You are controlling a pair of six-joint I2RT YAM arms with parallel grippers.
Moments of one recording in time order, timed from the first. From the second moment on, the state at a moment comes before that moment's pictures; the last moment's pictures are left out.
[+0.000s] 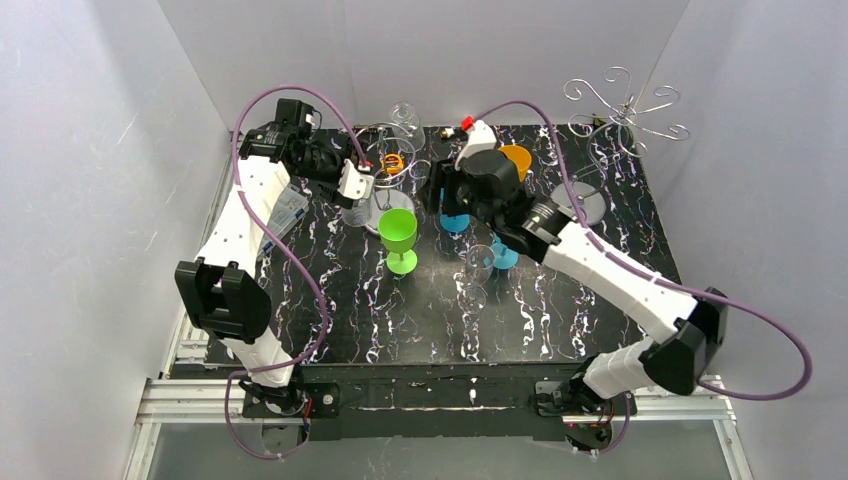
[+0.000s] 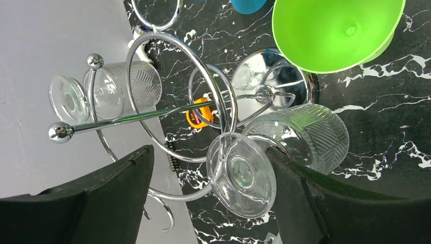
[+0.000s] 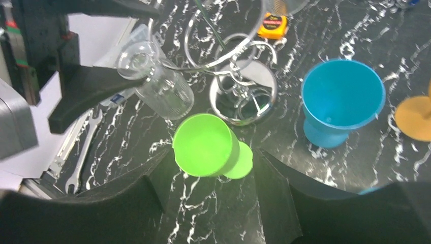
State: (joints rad) left arm -0.17 1.68 1.75 -1.10 0.73 1.81; right arm 0.87 1.37 1.36 -0.36 0.24 0.47
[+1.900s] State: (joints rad) left arm -0.09 1.51 1.89 -0.91 0.42 0.58; right arm 0.70 1.95 2.28 -0.53 -0.07 0.29
